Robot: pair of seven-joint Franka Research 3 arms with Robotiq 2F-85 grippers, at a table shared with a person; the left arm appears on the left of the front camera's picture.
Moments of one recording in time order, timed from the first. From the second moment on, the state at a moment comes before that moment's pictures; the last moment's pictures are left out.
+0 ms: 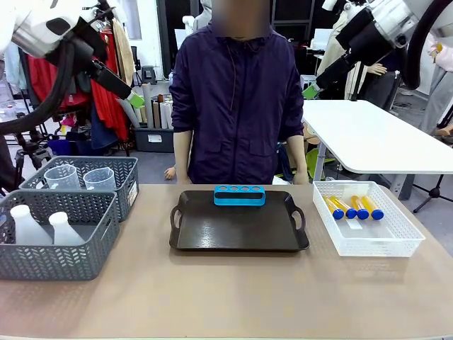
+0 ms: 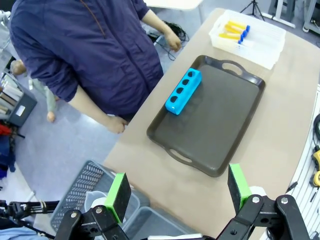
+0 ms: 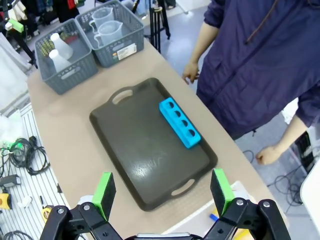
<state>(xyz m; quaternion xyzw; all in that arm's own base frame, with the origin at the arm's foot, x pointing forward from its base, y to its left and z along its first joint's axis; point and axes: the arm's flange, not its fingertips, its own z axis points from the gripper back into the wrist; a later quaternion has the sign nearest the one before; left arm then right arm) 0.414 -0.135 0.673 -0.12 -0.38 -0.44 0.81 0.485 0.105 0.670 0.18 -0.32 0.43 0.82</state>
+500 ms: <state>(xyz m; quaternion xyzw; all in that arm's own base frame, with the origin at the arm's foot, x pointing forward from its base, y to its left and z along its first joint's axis) 0.415 -0.138 0.671 -0.11 -0.37 -0.44 0.81 0.485 0.107 0.669 0.18 -0.32 0.43 0.82</state>
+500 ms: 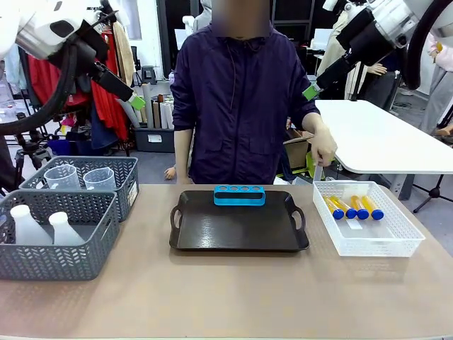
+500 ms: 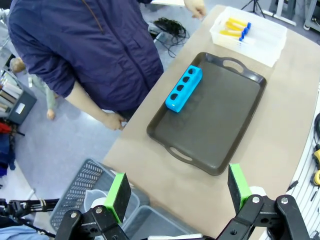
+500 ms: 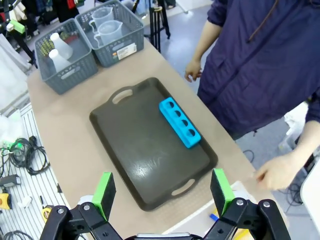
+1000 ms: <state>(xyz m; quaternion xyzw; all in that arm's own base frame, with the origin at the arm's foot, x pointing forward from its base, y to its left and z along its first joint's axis) 0.415 -0.137 0.671 -0.11 -0.37 -0.44 0.81 0.485 0.106 0.669 0.18 -0.32 0.43 0.82</state>
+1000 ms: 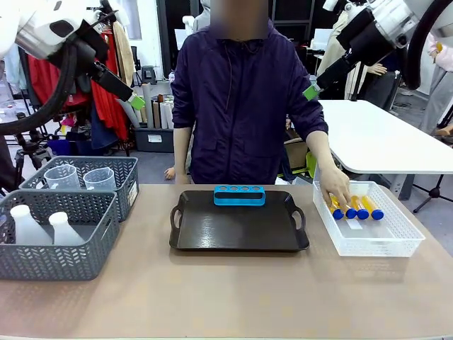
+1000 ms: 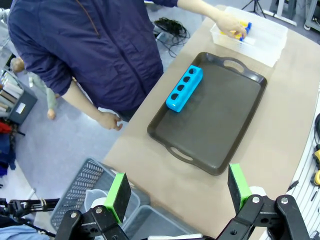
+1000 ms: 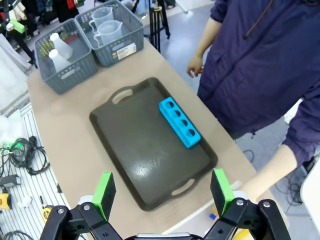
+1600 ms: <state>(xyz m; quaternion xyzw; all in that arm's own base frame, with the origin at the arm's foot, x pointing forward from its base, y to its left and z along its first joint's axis) 0.415 -0.137 0.671 -0.11 -0.37 -0.44 0.81 0.485 0.106 0.669 0.18 -0.32 0.43 0.82</state>
